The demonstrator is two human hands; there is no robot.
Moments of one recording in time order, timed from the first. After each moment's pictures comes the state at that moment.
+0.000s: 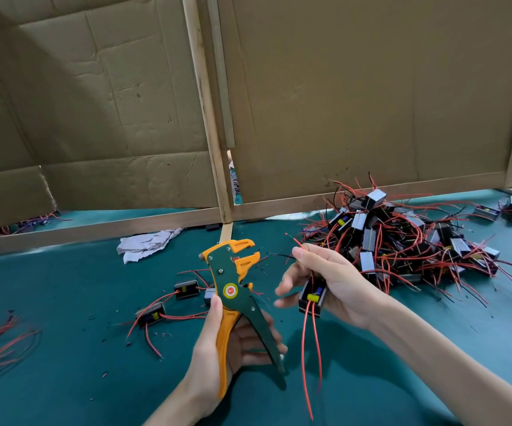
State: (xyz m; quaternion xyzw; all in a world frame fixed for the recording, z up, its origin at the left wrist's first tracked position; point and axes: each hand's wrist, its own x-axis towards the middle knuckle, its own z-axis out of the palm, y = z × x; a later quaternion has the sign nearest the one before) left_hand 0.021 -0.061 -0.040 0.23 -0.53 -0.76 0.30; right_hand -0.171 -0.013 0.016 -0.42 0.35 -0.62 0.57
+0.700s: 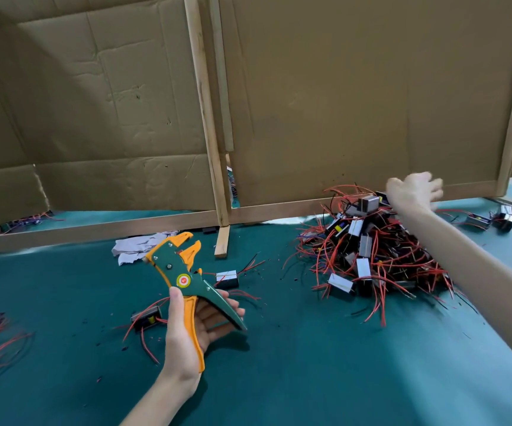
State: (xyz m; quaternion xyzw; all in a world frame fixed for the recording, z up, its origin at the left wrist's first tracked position) left_hand 0.032 -0.094 -0.045 0.27 -0.49 -0.66 0.50; right_hand -0.343 -0.081 0.077 -0.16 0.85 -0.50 0.01
